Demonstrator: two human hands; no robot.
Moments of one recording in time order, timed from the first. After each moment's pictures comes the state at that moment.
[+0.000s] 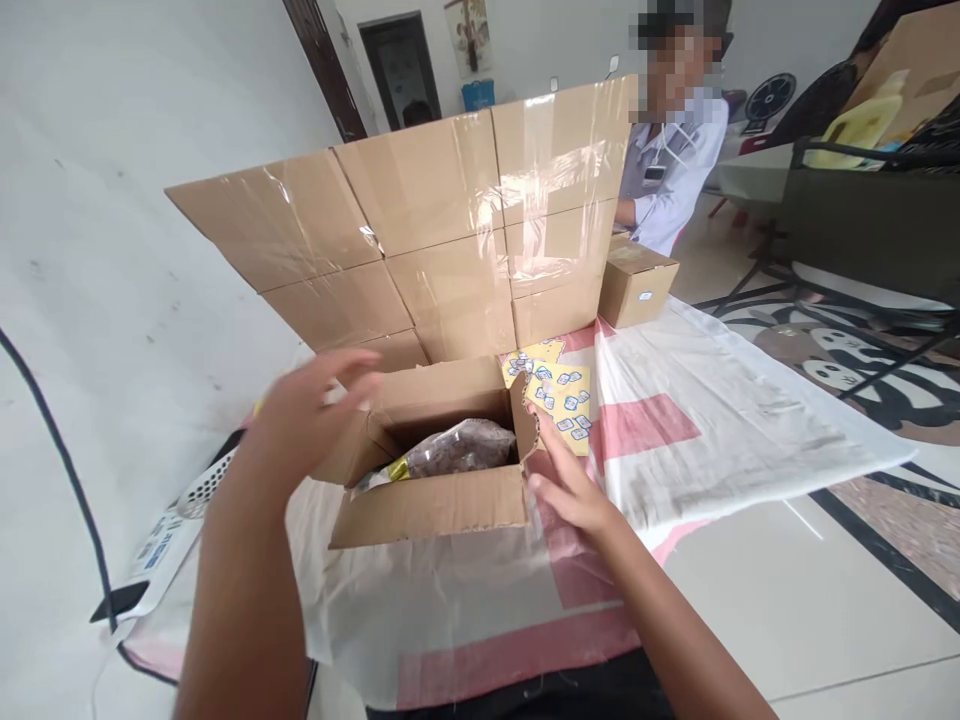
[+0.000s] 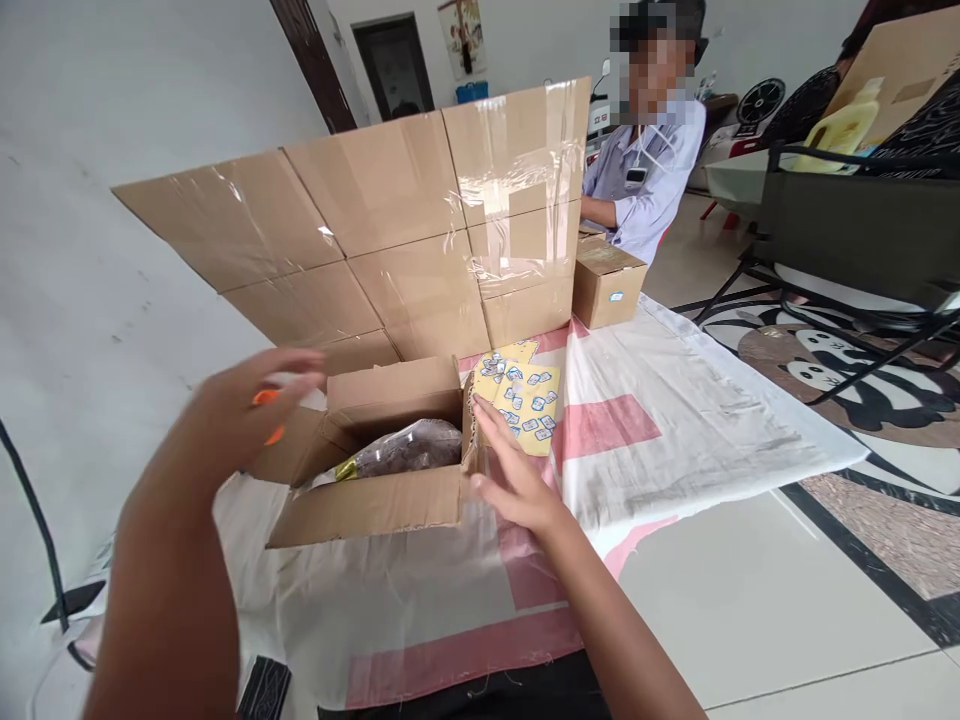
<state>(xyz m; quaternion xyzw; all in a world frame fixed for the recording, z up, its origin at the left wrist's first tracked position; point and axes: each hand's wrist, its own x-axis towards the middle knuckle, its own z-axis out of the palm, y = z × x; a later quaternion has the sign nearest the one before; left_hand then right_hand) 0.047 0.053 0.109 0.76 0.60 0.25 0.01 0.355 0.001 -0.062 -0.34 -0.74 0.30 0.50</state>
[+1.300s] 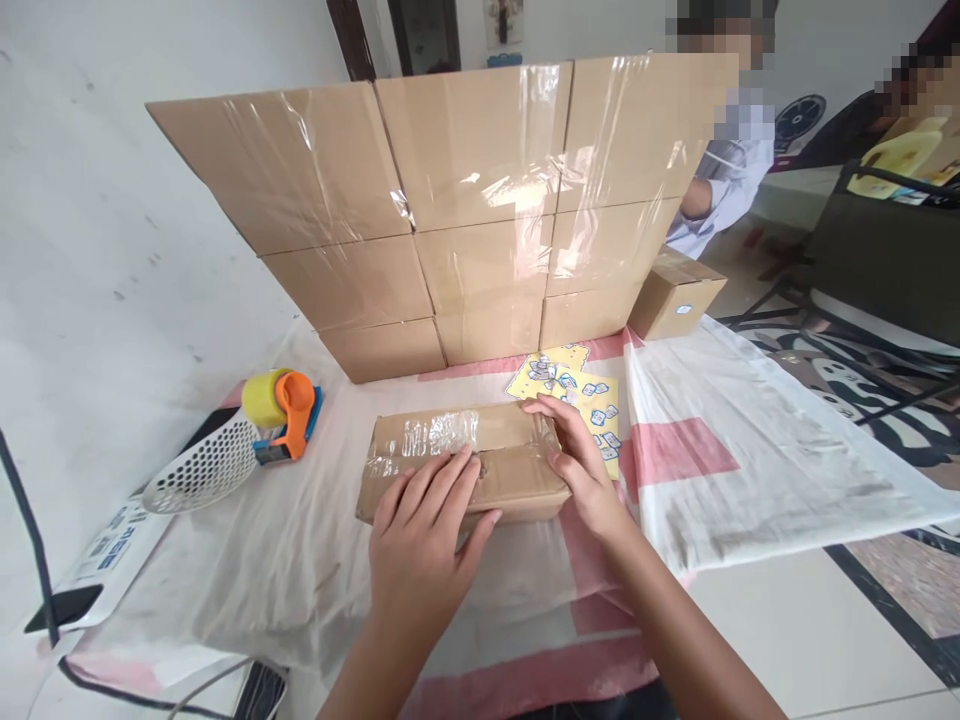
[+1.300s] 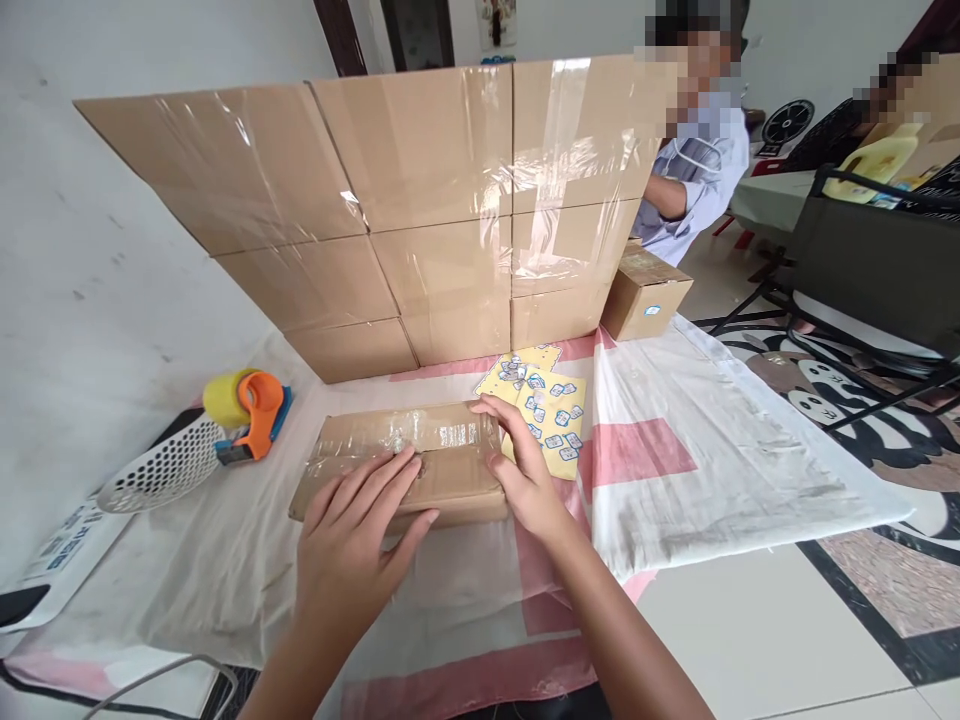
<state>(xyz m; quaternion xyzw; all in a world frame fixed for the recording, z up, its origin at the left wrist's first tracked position) 0.104 -0.016 0.003 0.82 0.46 0.32 -0.15 0.320 0.026 -0.022 -0.35 -0.63 0.38 0.59</state>
